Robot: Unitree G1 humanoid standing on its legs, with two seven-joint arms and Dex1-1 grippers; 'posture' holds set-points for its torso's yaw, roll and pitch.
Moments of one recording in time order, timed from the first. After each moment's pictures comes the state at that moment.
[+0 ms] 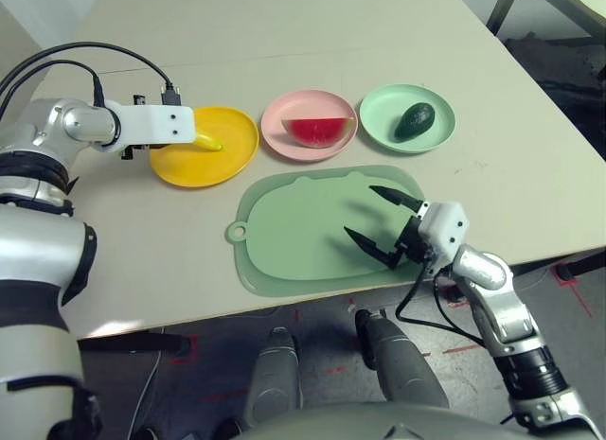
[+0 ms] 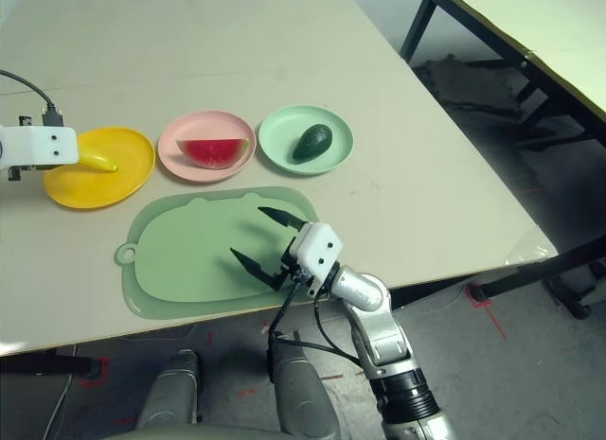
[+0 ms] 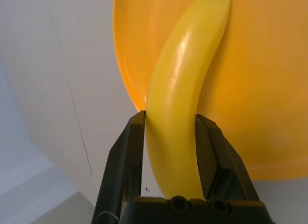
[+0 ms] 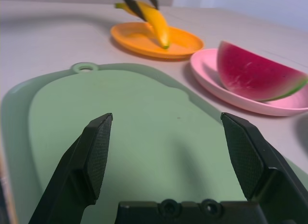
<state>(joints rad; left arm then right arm) -1.24 0.92 -0.51 1.34 0.56 -0.60 -0.68 -0.12 -0.35 0.18 -0.11 0.22 -0.19 0.82</state>
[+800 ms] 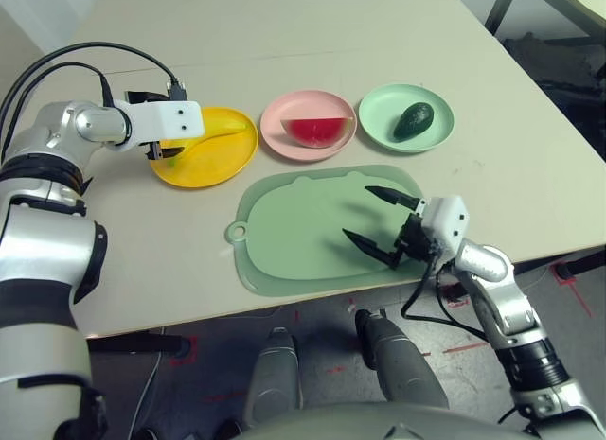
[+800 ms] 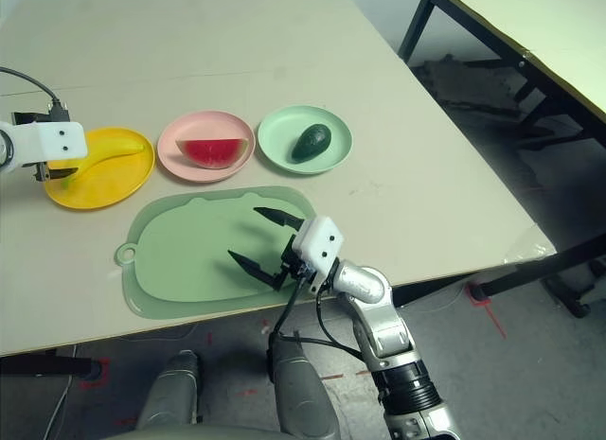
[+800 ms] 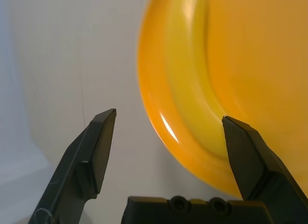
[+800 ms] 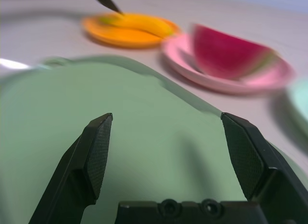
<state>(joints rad) -1.21 0.92 -0.34 1.34 0.46 -0.59 -0.70 -0.18 -0.35 0.10 -0.02 0.24 -0.12 0.76</state>
